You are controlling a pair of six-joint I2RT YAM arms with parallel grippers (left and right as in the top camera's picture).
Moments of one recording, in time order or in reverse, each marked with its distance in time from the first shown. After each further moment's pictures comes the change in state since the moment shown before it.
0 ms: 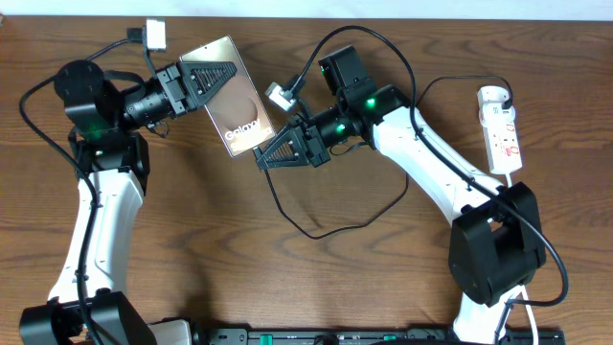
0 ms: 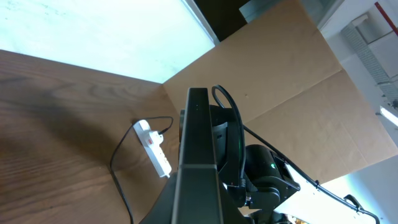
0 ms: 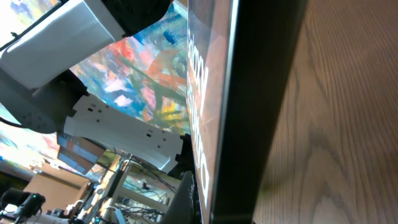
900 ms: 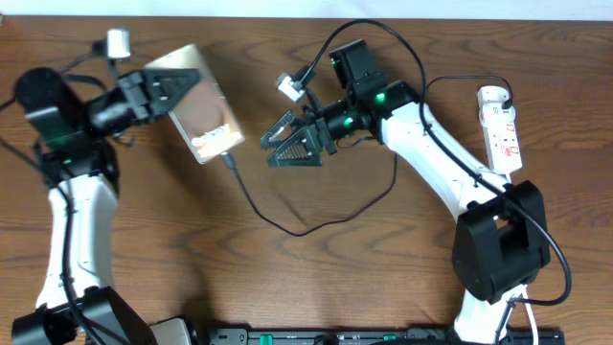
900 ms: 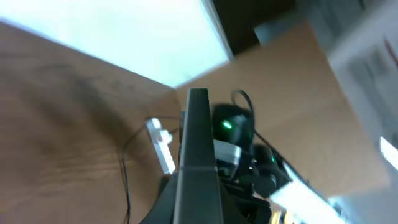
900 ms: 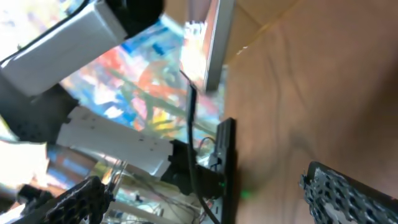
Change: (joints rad) left arm 0.214 0.000 0.000 -0.192 0.092 0.019; right arm -0.055 0.000 0.003 0.014 0.034 0.037
